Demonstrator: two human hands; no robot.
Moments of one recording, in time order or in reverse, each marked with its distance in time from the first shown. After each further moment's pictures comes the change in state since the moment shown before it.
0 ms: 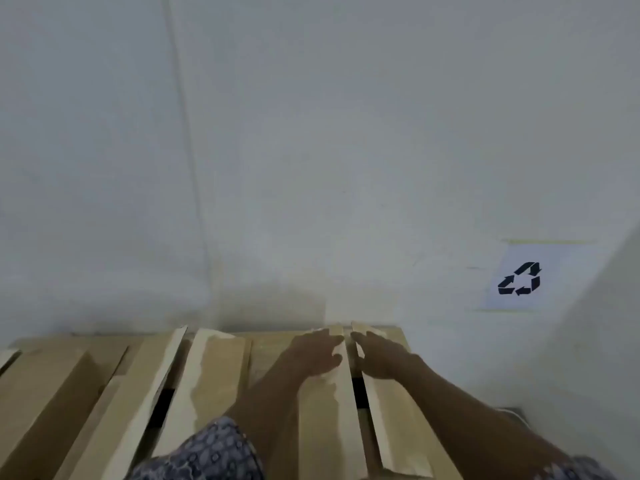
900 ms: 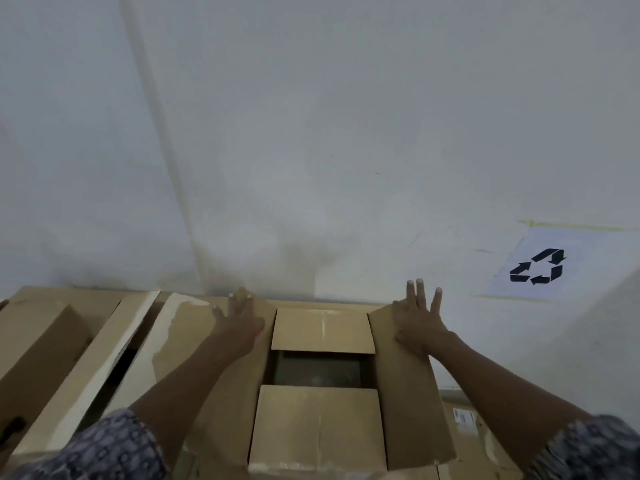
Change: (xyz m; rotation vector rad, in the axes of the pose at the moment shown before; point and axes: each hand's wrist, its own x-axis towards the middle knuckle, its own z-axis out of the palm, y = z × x) left_hand -0.009 -0.044 0.023 0.301 -0.067 -0.441; right_hand 0.034 0.153 -0.011 -0.417 0.103 0.043
